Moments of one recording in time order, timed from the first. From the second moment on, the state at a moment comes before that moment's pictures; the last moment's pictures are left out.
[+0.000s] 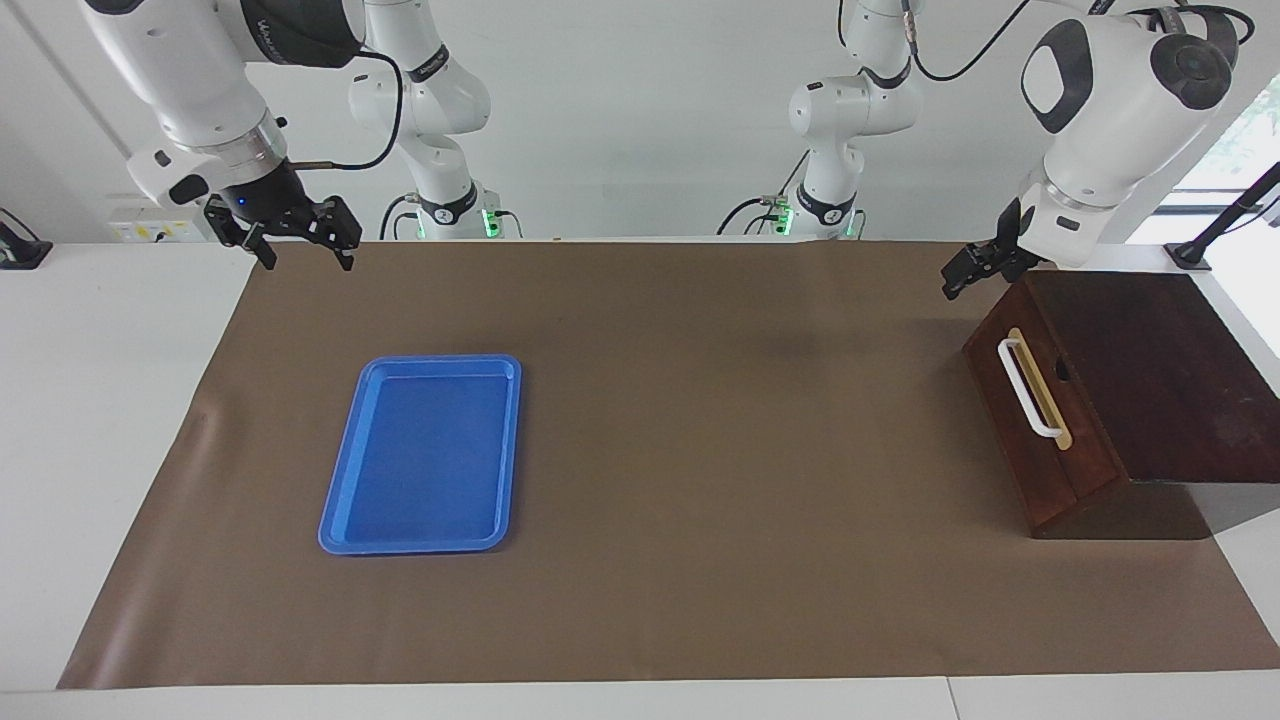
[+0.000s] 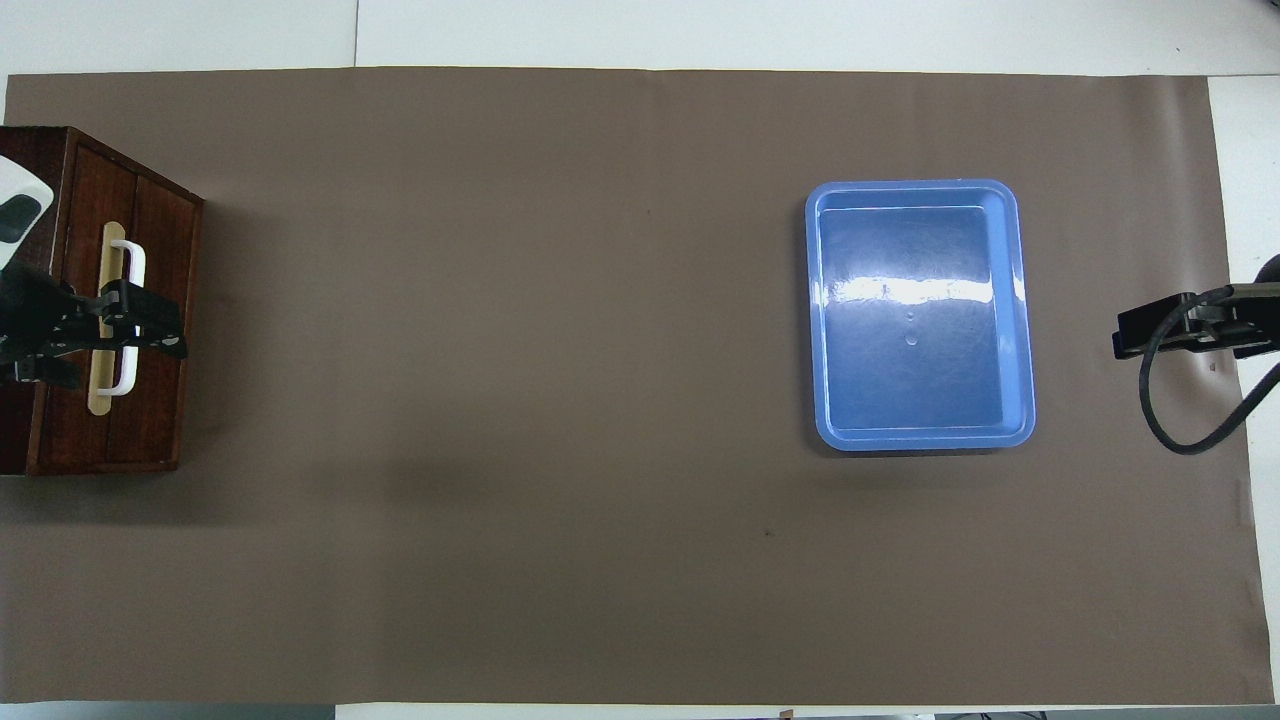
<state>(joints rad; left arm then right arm) 0.04 -0.01 -0.08 -1.69 -0.02 1.53 -0.21 -0.03 -0.07 0.00 -1.68 -0.03 1.54 0.00</state>
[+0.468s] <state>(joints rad) 0.00 -0.01 -0.05 -1.66 -0.03 1.52 -0.15 -0.03 -0.07 0.00 -1.68 -0.03 1.54 0.00</state>
